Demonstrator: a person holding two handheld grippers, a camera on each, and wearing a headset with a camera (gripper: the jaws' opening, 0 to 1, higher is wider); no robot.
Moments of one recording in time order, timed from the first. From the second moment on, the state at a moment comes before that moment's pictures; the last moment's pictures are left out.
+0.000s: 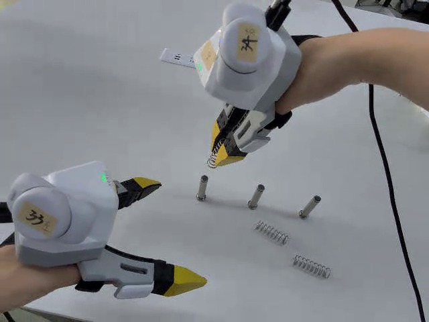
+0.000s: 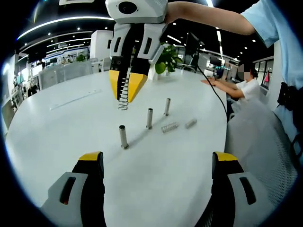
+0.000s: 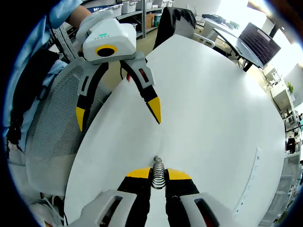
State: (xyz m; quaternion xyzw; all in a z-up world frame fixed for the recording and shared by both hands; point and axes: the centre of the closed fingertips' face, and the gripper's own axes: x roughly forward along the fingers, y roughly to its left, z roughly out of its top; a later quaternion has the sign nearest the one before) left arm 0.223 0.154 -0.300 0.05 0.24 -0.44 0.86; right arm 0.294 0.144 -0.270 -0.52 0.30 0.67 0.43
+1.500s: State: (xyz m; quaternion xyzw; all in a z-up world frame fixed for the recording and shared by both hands) left arm 0.223 0.146 -0.308 0.03 0.24 -0.44 0.87; right arm 0.301 0.148 -0.306 -0.56 0.31 0.66 0.39
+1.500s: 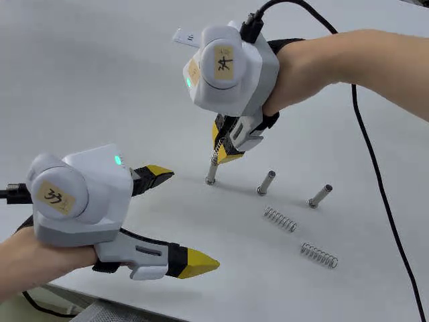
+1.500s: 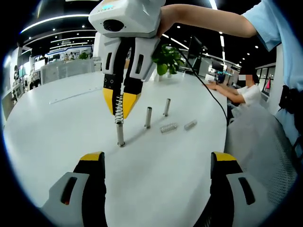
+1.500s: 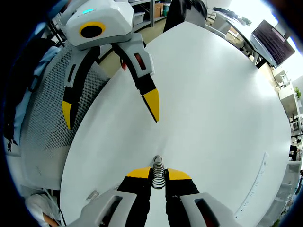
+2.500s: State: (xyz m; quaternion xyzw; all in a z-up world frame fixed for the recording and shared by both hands) left arm 0.221 0.156 -0.315 0.01 0.25 -0.42 0.87; right arm 0.299 0.149 -0.341 -0.56 0.33 0.66 0.37
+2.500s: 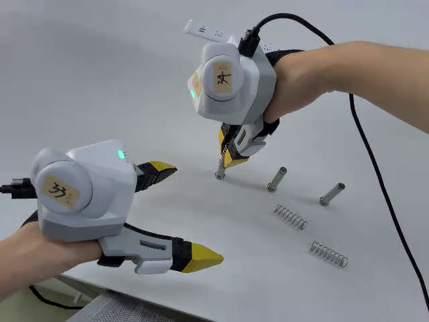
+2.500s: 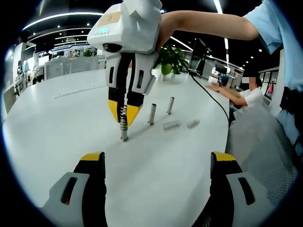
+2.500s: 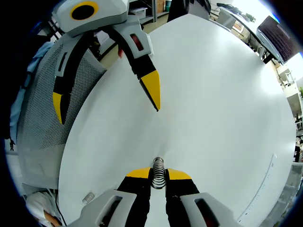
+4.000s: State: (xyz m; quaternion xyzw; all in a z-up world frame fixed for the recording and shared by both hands) left arm 0.220 0.159 -0.317 0.00 0.25 -0.42 0.87; right arm 0.299 0.147 -0.368 -0.56 0.35 0.65 0.38
